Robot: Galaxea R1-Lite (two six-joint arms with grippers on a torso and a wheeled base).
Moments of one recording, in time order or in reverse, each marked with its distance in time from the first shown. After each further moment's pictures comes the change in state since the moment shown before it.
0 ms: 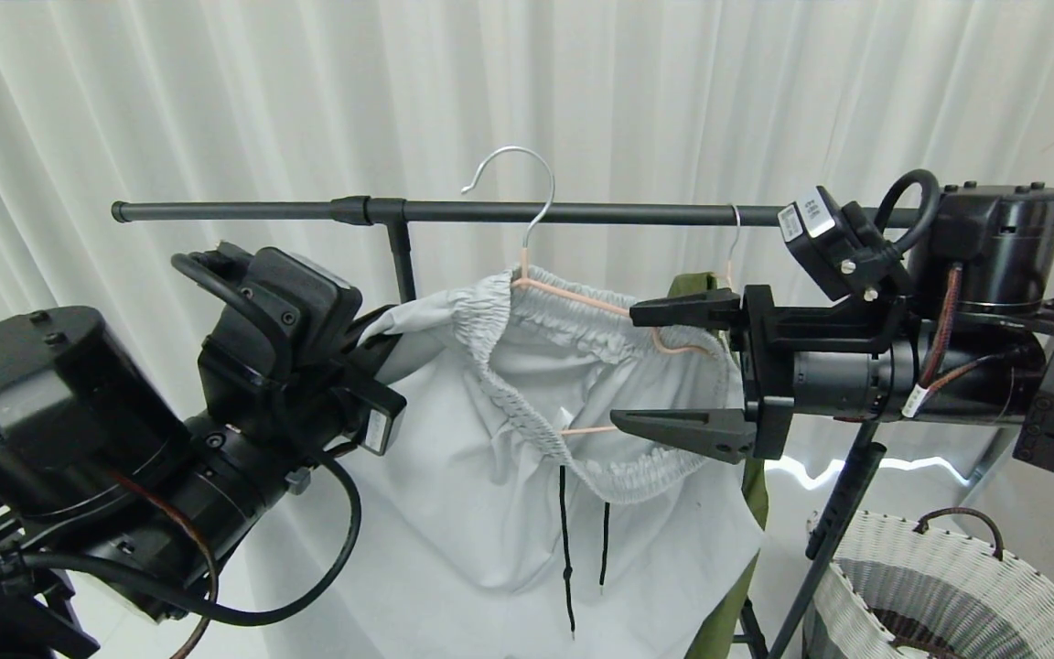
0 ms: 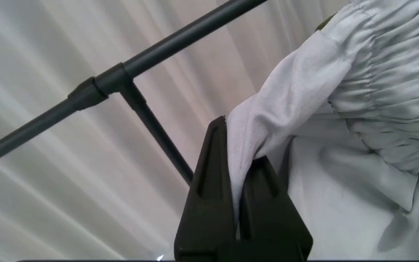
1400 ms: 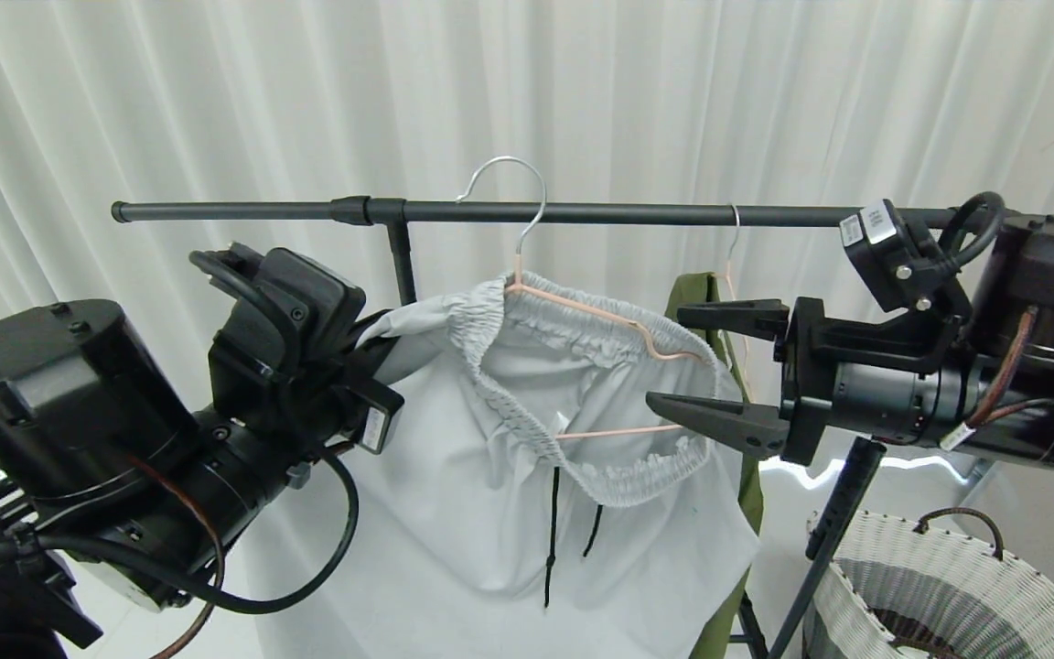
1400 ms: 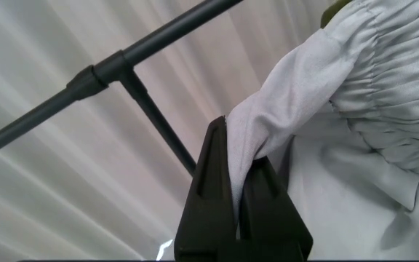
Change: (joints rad) left arm 0.030 0.004 -0.020 0.054 -0.004 -0.006; right arm -0.040 -0.059 0.173 -0.212 -0.101 0.122
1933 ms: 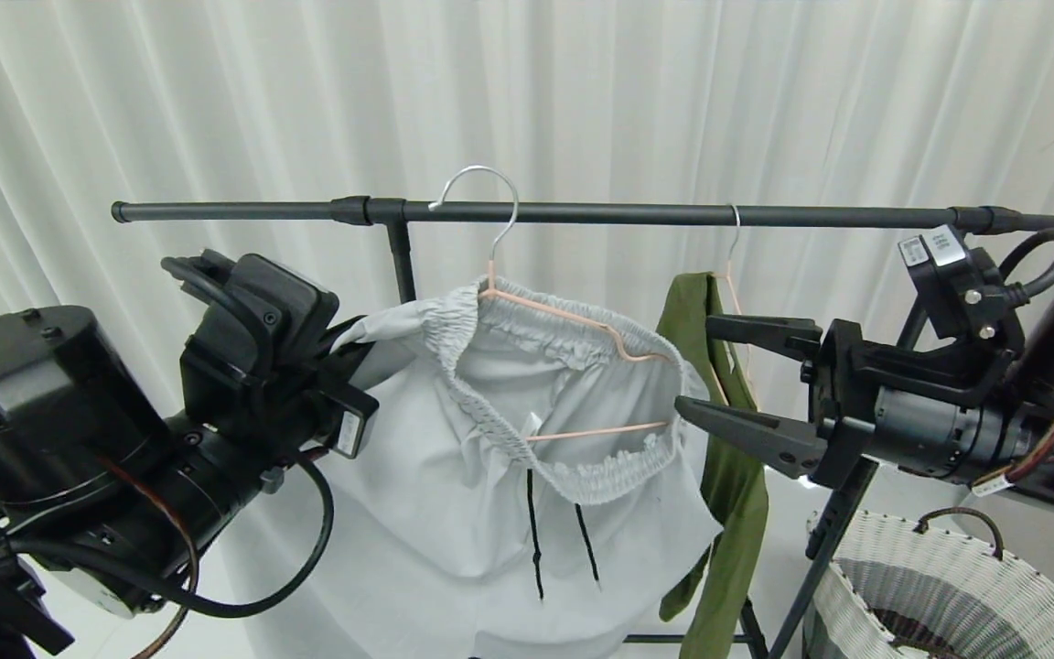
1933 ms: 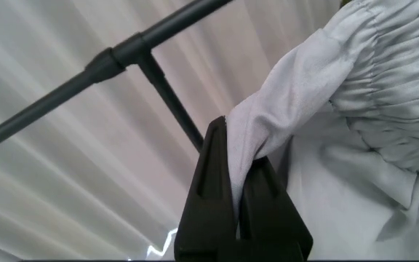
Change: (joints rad) left arm 0.040 -0.029 0.031 0.022 -0.001 -0.002; right arm -0.022 -0.022 0.189 -0.299 -0.010 0.142
